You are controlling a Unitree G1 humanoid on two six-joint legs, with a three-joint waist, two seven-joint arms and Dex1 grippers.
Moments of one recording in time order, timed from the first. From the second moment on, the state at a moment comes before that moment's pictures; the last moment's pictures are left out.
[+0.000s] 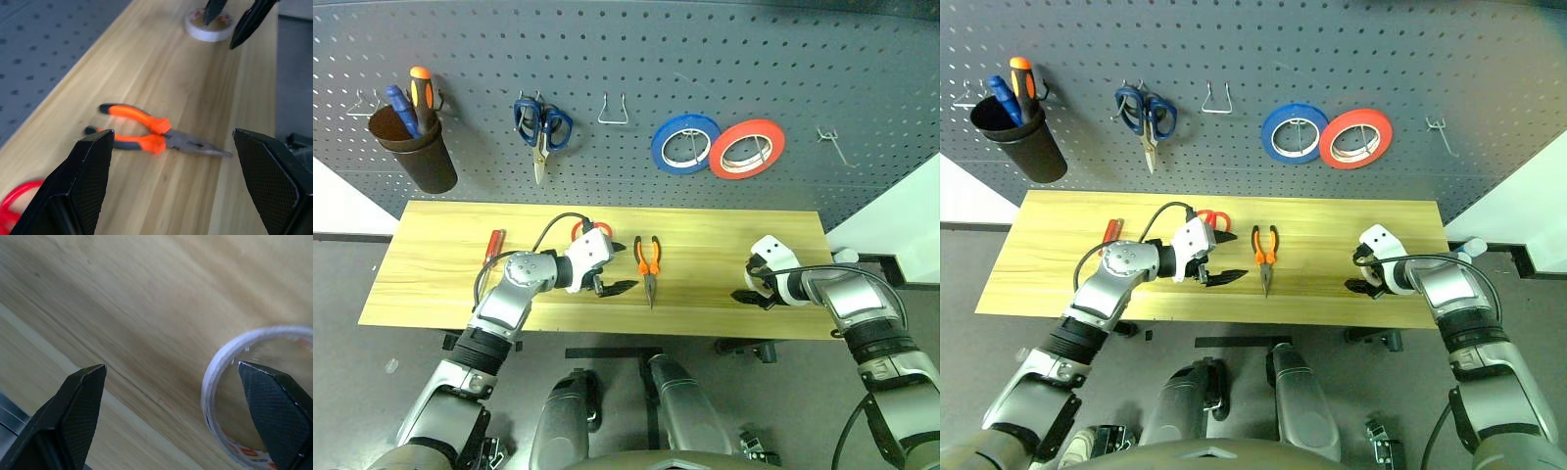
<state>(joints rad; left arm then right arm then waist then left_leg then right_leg) -0.48 0.39 -0.26 0.20 -0.08 0.09 -1.01 -0.50 -0.70 0.18 0.45 0.03 0.68 0.85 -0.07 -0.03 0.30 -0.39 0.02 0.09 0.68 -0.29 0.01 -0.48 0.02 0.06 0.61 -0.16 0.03</state>
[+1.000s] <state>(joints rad) -0.56 0.33 -0.33 0.31 -0.05 0.01 -1.11 -0.64 -0.65 0.27 0.61 -0.13 0.74 0.88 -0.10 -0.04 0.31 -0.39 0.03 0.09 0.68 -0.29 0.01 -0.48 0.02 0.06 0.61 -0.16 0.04</state>
